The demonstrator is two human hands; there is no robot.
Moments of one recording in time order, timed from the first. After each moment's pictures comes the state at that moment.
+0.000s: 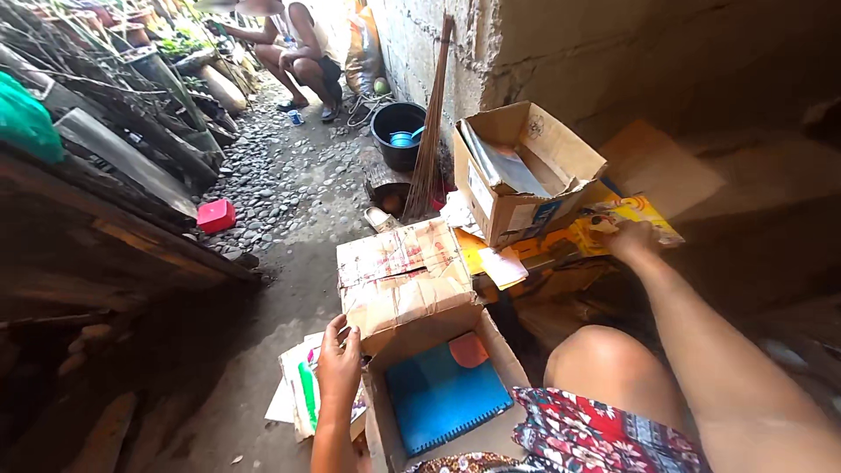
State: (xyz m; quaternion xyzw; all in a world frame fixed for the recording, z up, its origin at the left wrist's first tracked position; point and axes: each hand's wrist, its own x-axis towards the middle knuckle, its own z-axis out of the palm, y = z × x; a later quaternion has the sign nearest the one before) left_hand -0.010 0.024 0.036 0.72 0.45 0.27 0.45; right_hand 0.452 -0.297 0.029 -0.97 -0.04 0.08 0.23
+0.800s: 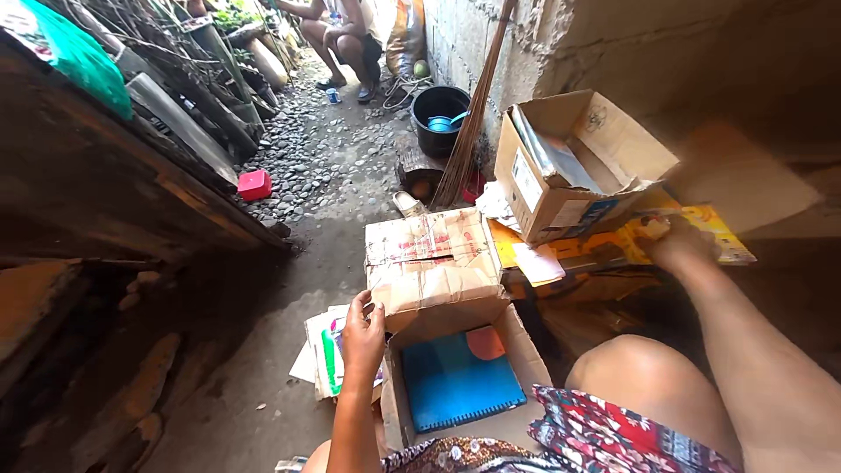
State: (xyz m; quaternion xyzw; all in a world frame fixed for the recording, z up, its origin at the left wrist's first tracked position) left_hand -0.023 0.028 0.040 0.71 0.46 0.28 0.45; right_hand 0.448 -0.281 0.031 -0.97 -0.09 0.05 0.20
